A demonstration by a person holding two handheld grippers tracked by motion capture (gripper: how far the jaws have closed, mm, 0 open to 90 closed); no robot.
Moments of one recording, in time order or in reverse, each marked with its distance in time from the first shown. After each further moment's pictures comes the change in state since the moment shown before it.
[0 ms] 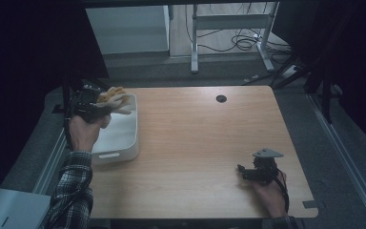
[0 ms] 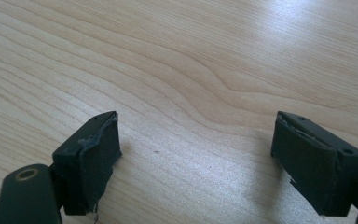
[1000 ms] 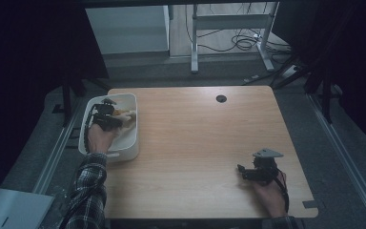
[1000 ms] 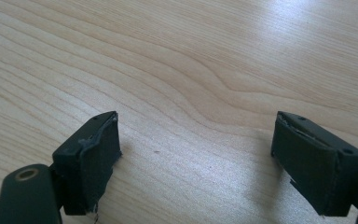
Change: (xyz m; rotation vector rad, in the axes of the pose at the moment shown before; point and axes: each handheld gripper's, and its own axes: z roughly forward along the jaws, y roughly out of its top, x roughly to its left) left arm -0.011 -0.023 0.090 0.213 -0.004 0.010; right arm 0.000 0.000 0.000 -0.002 0.000 -0.003
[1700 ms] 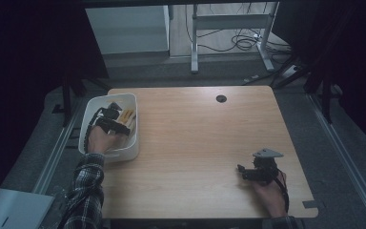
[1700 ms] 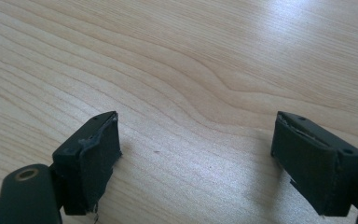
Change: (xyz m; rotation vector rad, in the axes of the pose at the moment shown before) left arm -0.002 -0.003 0.020 0.136 -0.058 0.067; right arm 0.000 0.000 0.000 -0.001 0.000 -0.001
